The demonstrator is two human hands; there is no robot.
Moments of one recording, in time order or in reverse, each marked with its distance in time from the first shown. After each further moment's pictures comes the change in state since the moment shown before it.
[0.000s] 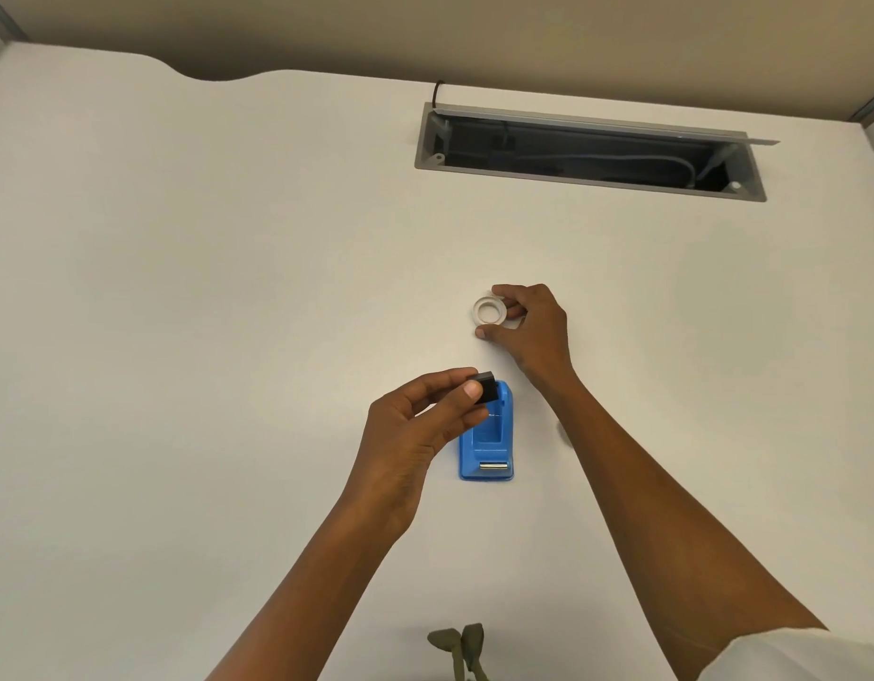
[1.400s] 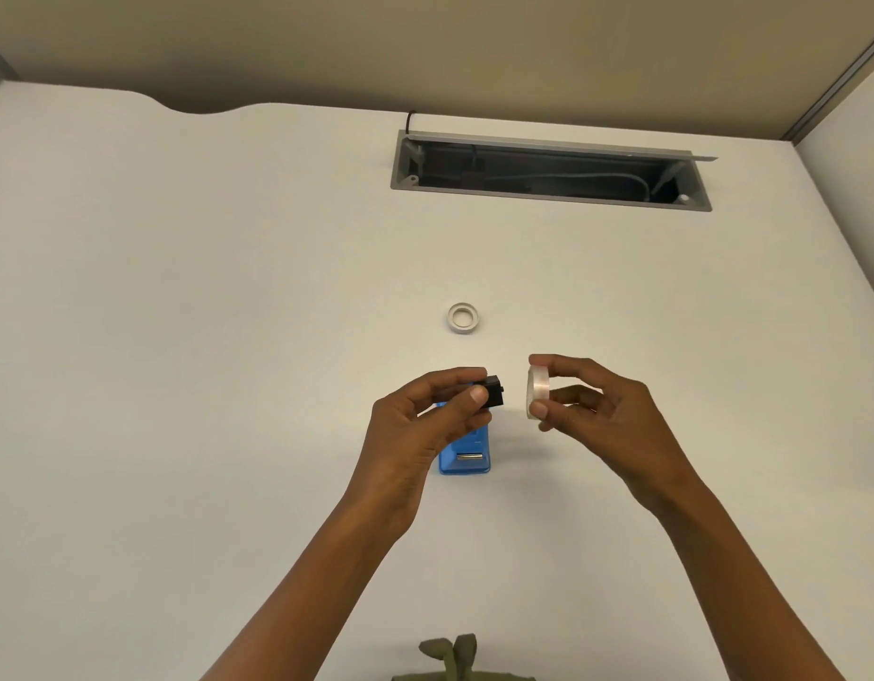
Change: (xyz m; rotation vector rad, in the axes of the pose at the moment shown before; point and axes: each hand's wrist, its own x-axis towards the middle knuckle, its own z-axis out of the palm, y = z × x) left_hand -0.017 0.001 0.019 0.084 -0.094 0.079; right_hand -0.119 -0.027 -0.105 0.365 -0.209 0.094
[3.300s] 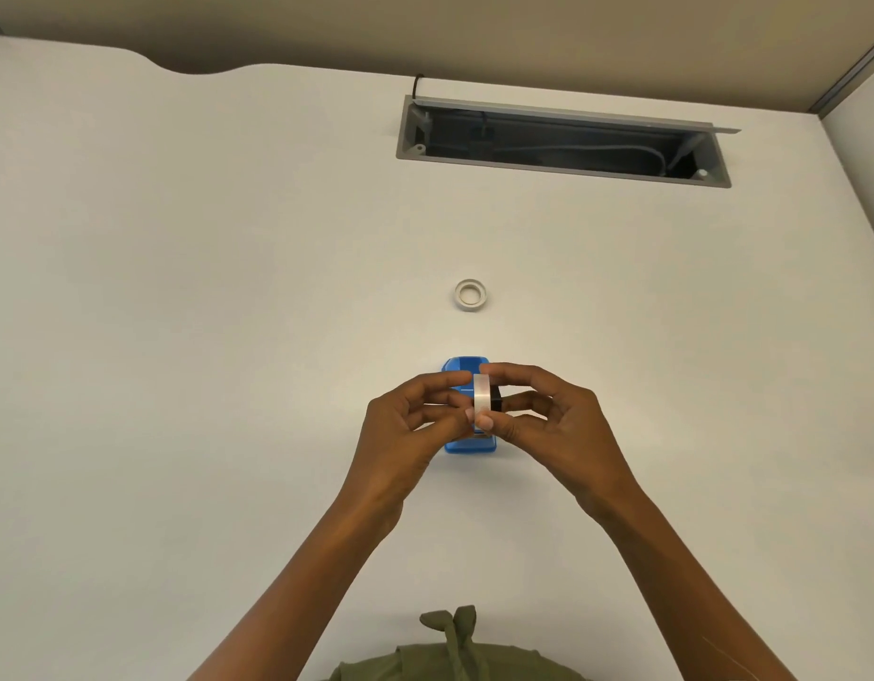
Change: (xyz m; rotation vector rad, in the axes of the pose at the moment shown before) left_hand -0.007 -0.014 -0.013 0.266 0.086 -0.009; right_hand -0.009 0.008 0.050 0.015 -0.043 0.040
